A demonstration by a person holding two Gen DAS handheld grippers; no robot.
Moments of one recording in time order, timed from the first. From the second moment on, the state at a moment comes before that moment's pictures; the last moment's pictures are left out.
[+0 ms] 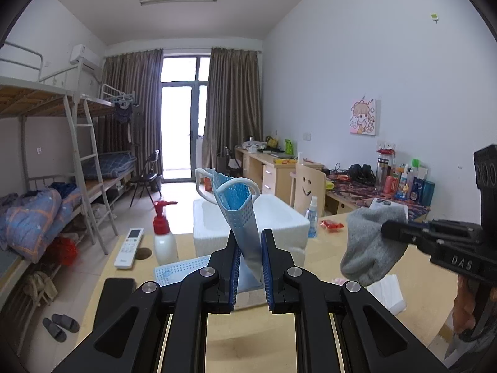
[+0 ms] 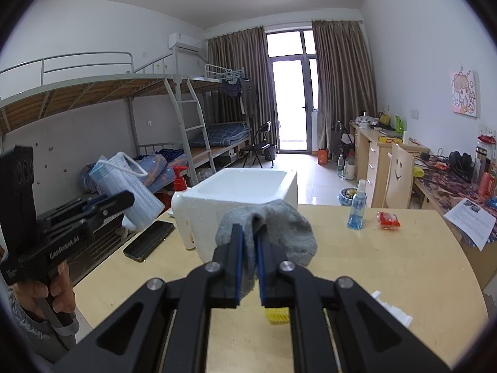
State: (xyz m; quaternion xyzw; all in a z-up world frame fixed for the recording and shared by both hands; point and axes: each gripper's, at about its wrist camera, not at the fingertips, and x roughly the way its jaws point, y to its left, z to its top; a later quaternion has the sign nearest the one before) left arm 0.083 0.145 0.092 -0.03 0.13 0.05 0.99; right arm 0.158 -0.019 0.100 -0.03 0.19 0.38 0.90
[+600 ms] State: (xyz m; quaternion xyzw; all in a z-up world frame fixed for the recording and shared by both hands) left arm 0.127 0.158 0.110 -0.03 0.15 0.04 0.99; right arm 0.192 0.013 0.128 -0.05 0.19 0.39 0.90
